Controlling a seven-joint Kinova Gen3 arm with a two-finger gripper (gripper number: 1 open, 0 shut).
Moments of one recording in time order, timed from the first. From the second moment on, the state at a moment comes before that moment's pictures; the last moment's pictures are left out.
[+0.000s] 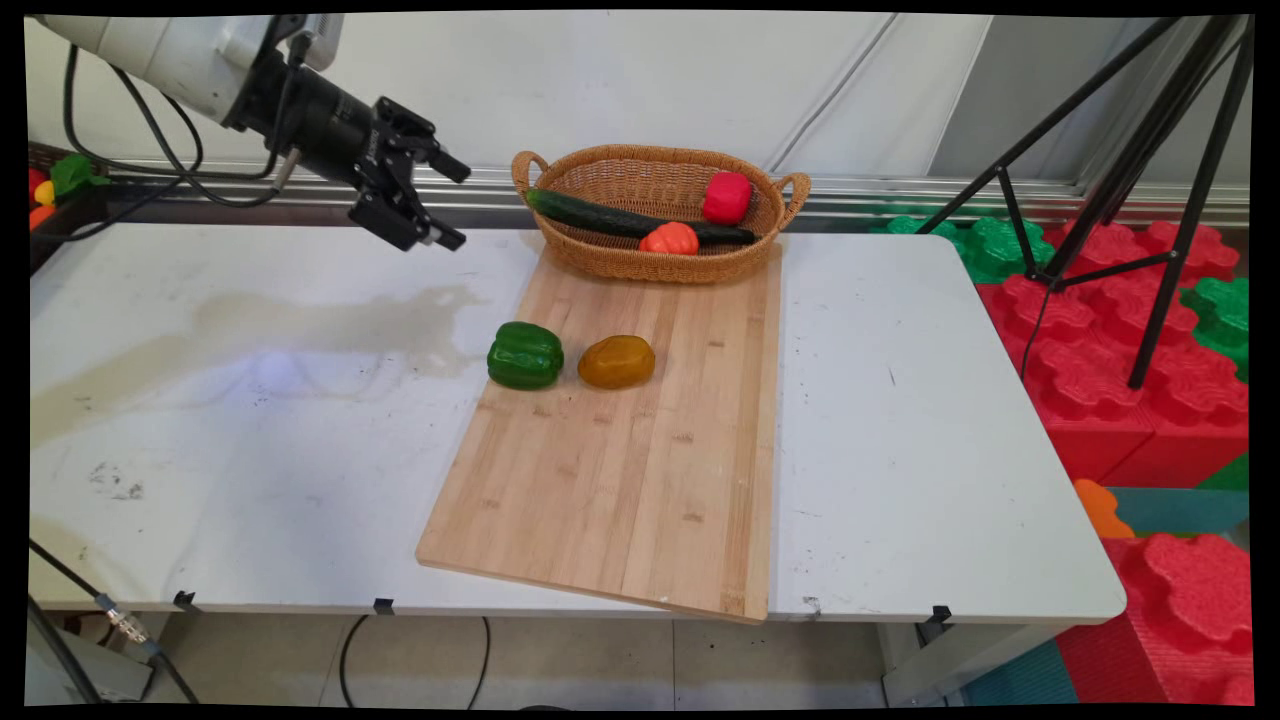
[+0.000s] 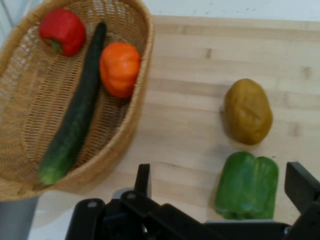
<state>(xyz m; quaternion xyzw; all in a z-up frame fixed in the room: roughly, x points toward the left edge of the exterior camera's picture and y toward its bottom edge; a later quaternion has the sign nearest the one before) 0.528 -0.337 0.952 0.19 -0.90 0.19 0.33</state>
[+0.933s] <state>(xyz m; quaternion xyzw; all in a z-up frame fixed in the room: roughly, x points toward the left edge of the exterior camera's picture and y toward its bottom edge) 0.449 -0.366 0.867 0.21 -0.91 0.13 0.33</state>
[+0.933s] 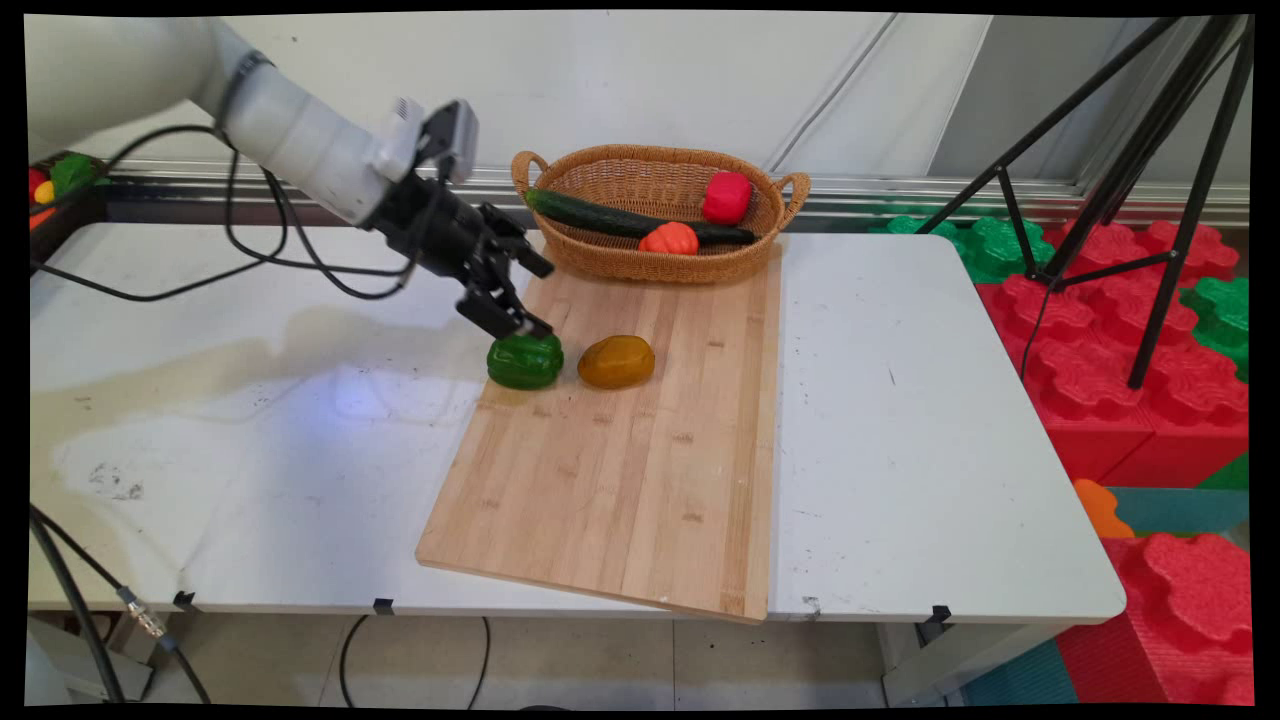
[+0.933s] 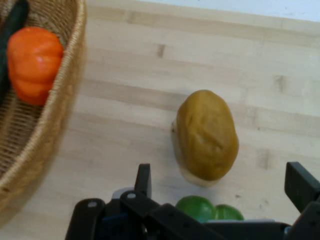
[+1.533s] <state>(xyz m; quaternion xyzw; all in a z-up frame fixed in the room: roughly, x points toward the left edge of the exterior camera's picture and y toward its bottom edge) 0.406 -0.386 0.820 0.22 -0.91 0.11 0.32</state>
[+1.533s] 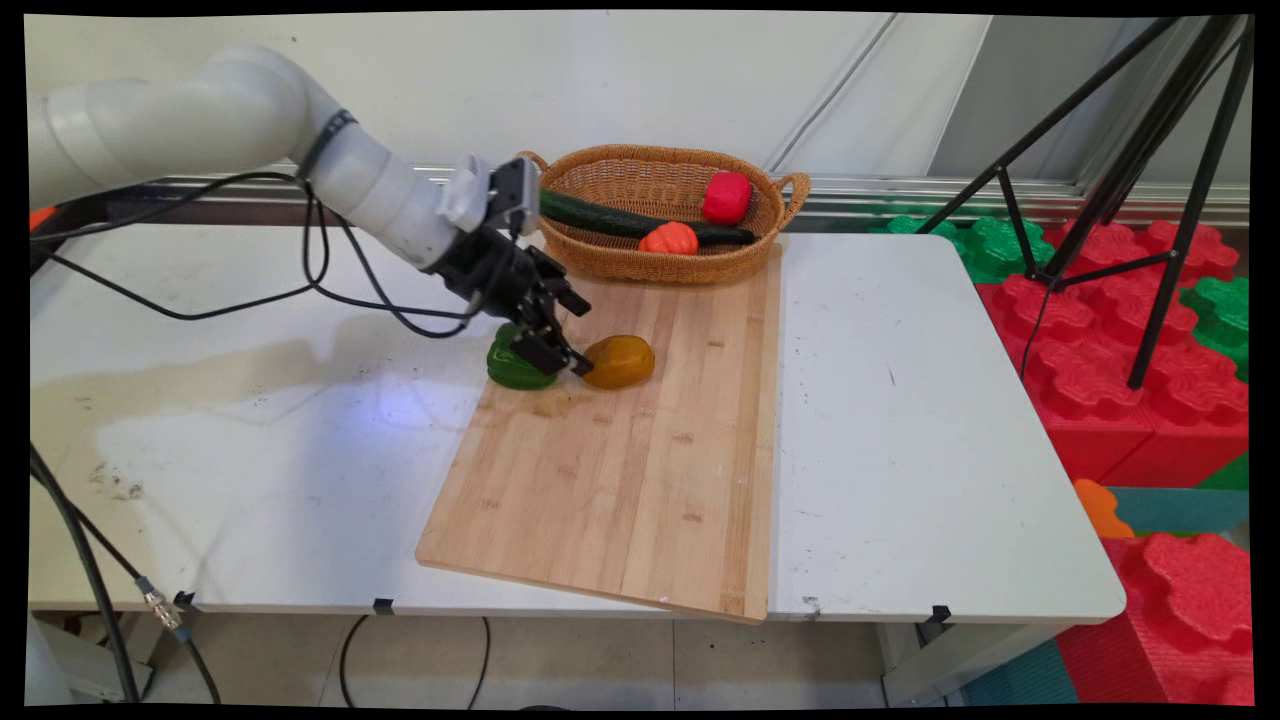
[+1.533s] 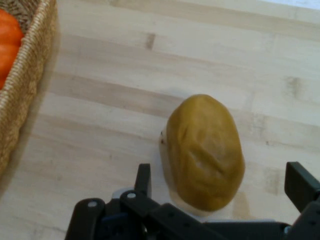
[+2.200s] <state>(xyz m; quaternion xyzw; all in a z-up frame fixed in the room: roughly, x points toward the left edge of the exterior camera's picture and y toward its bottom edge) 0.381 -0.401 0.789 0.23 -0.92 0.11 0.31</state>
